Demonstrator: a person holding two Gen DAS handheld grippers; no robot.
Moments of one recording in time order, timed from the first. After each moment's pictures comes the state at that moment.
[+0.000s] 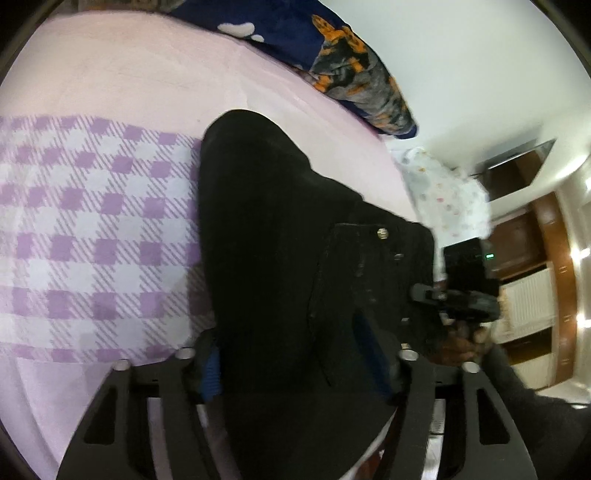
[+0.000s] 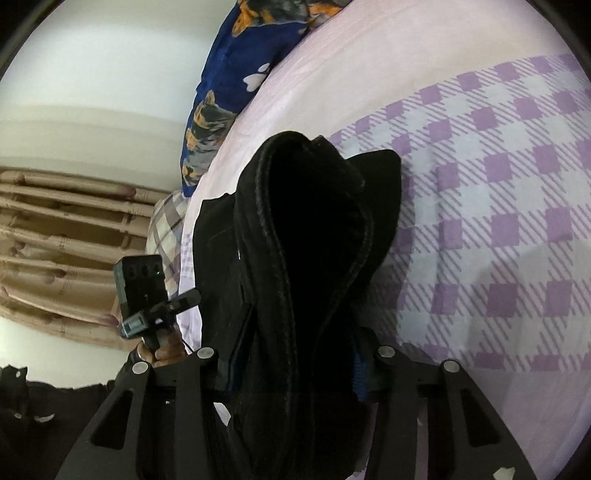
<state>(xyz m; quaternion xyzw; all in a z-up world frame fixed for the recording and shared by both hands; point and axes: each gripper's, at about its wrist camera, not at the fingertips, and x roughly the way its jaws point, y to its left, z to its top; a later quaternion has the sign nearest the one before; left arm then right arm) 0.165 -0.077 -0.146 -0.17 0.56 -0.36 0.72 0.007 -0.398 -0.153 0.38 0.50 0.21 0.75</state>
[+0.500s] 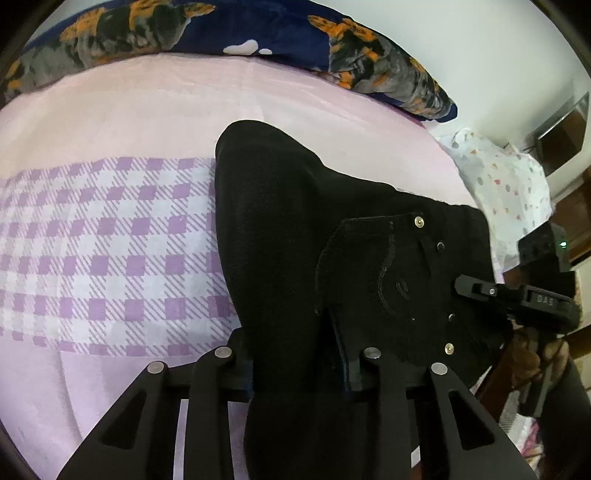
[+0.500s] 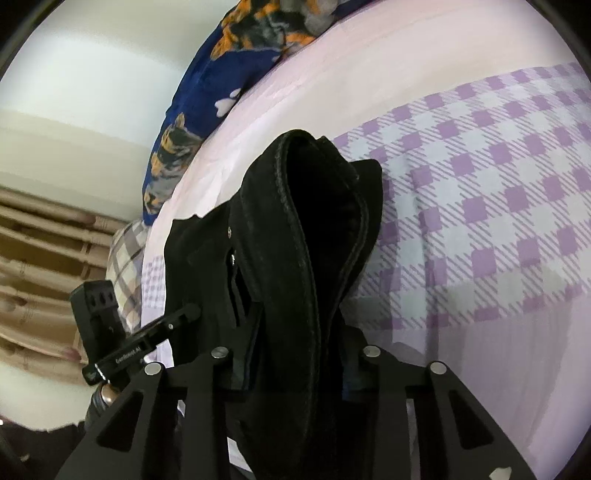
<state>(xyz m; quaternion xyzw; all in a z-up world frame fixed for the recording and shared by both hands) 0.151 -0.107 -0.134 -0.05 0.55 -0.28 0.79 -0.005 -0.376 -0.134 0.36 0.48 0.08 0.80</state>
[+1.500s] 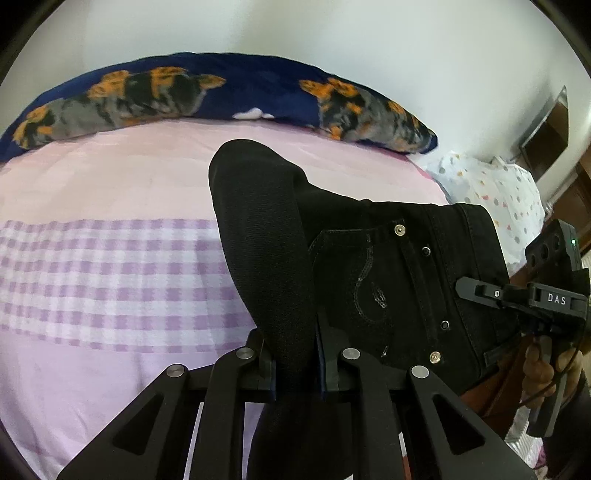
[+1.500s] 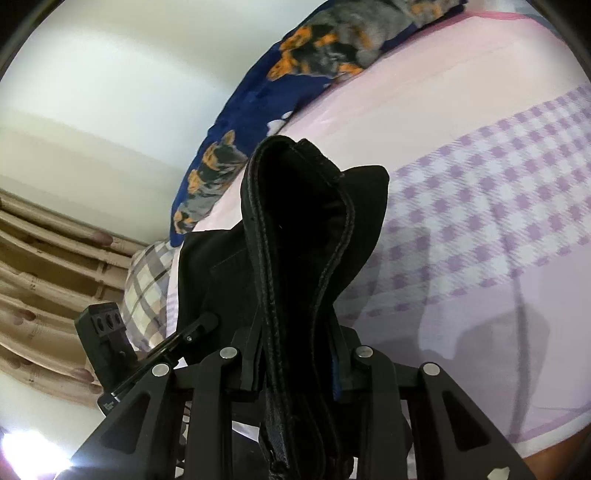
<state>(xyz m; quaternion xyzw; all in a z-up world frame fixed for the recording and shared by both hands) 0.125 -0.054 -0.076 -0.05 0.47 -0.28 0.83 0.001 -0.300 -0.076 0.38 0.43 0.08 0.82</state>
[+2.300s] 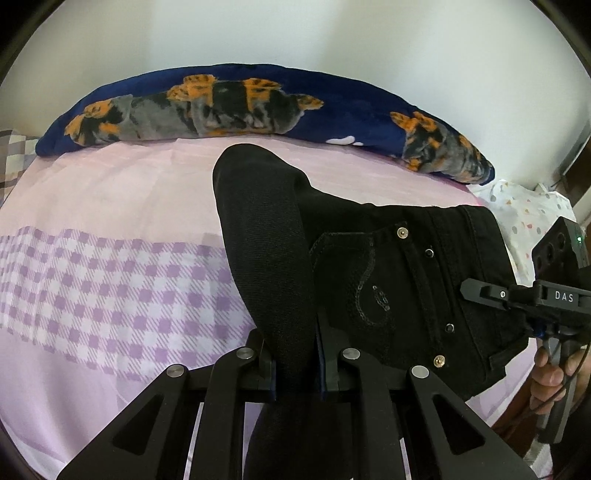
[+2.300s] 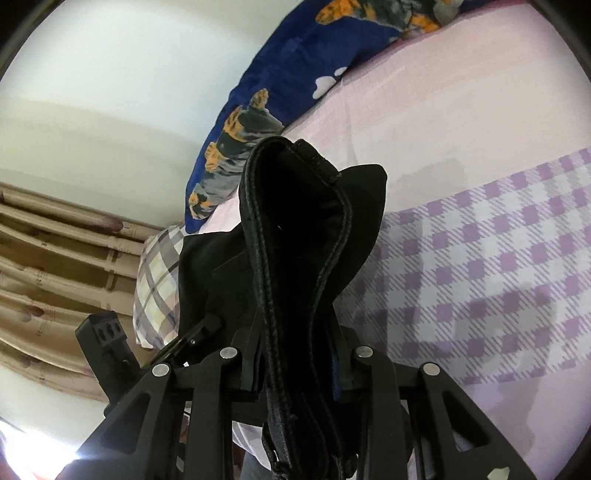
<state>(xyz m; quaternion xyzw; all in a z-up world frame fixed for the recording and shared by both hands) 0.187 0.027 -0.078 -0.04 0.47 -0.20 0.86 0.088 -0.239 -0.097 0.38 0.45 0.13 0.79</state>
